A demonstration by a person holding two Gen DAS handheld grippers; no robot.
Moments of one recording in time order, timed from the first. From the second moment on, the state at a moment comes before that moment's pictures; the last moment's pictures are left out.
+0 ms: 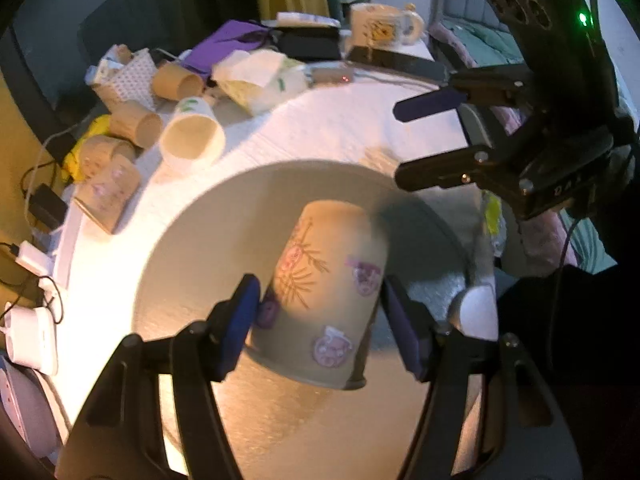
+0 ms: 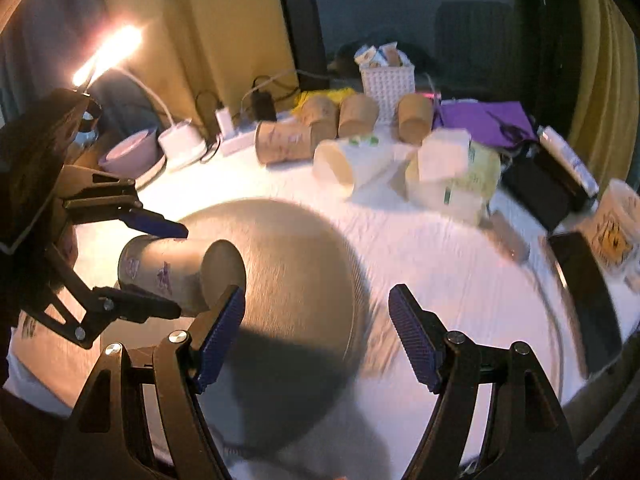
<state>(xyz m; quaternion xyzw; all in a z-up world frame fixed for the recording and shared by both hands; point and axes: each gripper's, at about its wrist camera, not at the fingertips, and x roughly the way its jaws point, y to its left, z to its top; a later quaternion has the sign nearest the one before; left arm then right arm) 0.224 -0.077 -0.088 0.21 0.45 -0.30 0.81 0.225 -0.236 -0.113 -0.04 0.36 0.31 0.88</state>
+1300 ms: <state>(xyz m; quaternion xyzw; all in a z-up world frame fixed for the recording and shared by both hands) 0.190 -0.013 -0.068 0.06 0.44 -0.24 0.86 0.212 -0.186 -0.097 -0.16 0.32 0.42 0.83</state>
